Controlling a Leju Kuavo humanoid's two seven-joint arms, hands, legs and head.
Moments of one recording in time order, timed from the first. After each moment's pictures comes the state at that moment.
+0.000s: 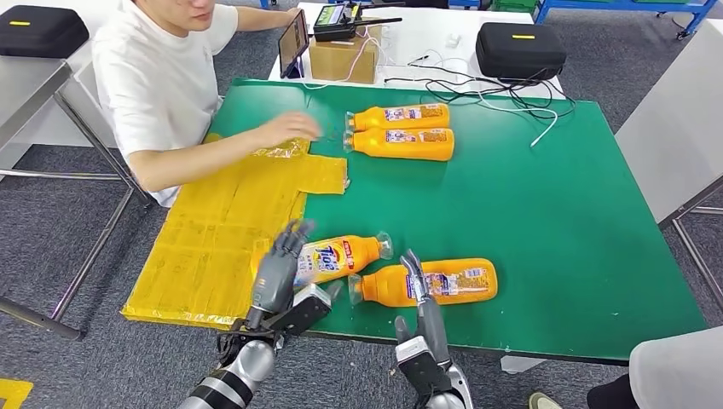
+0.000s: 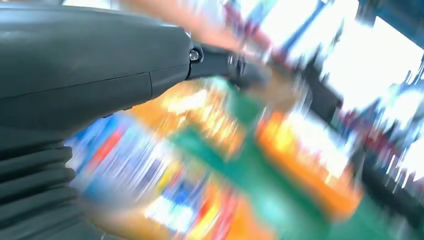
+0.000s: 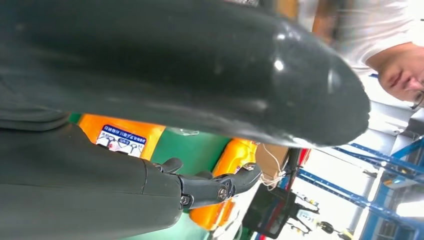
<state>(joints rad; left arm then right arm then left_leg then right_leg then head) -0.21 -0.18 -0.32 -1.01 -0.62 0.63 -0.51 0.01 0.15 0.35 -1.19 0.29 -0.41 -0.70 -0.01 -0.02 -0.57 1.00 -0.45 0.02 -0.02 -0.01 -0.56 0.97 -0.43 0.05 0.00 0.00</state>
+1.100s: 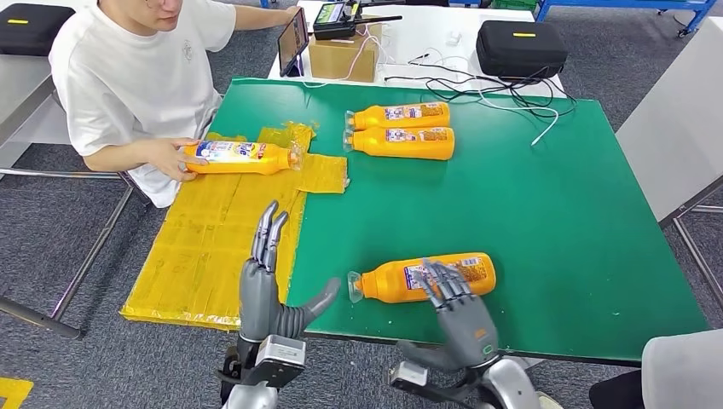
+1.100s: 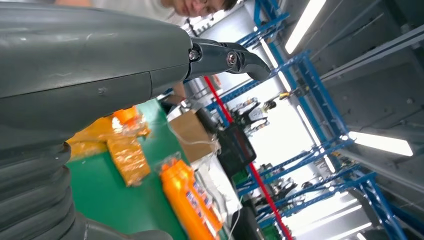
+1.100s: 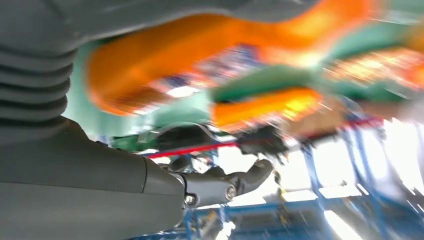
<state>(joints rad) 0.02 -0.19 -0.46 -1.47 -0.47 0.70 -0.58 0.01 -0.14 0.34 -1.29 1.06 -0.61 -0.33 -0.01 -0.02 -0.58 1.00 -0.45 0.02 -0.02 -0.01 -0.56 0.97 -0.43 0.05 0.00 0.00</state>
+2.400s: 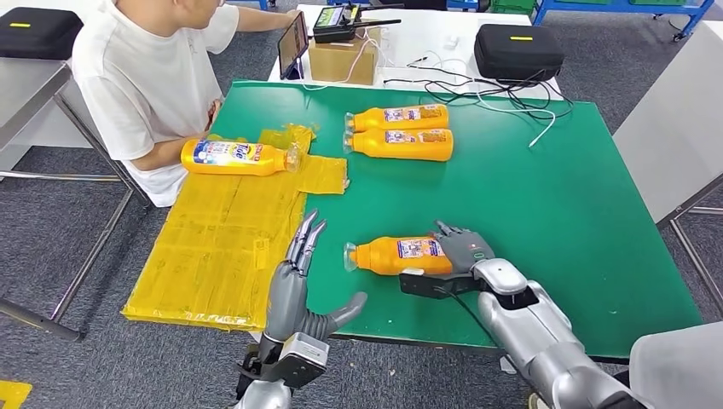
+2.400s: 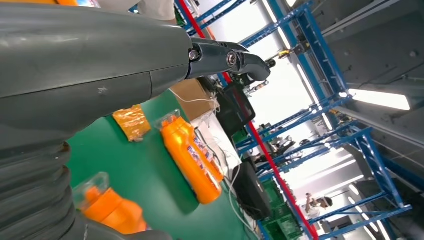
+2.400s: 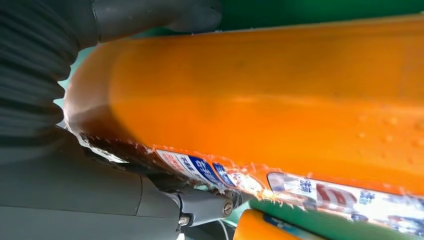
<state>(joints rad) -0.04 -0.18 -0.54 -1.37 -0.41 0.63 -0.56 -0.59 -0.15 0.55 -0.71 1.09 0.05 -0.04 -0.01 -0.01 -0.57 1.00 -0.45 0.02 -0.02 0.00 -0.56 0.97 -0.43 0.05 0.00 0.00</state>
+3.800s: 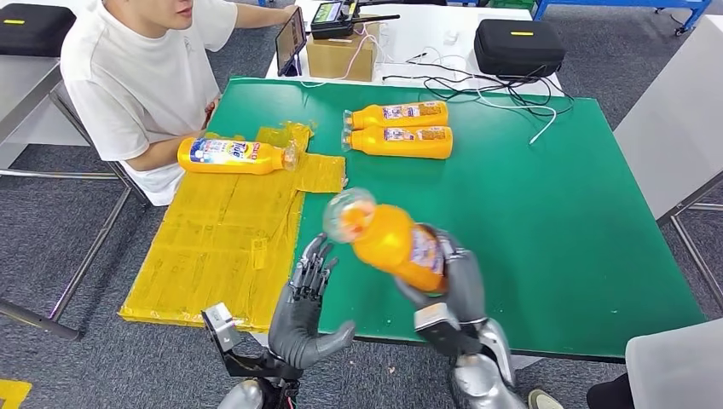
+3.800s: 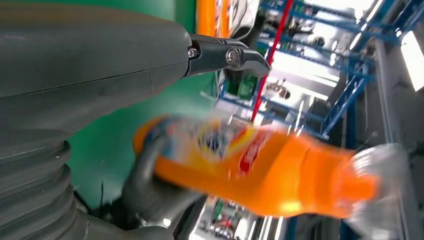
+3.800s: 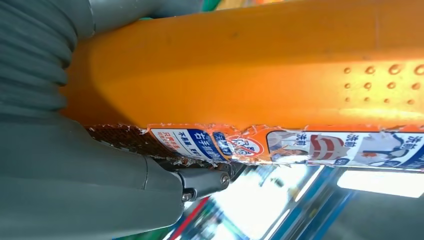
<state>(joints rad) 0.04 -0.16 -0.52 -1.41 0.41 -0.01 -0.60 -0.11 0.05 0.33 -1.34 0.44 -0.41 -0.60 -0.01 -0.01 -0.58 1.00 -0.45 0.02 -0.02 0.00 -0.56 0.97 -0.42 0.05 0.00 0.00</state>
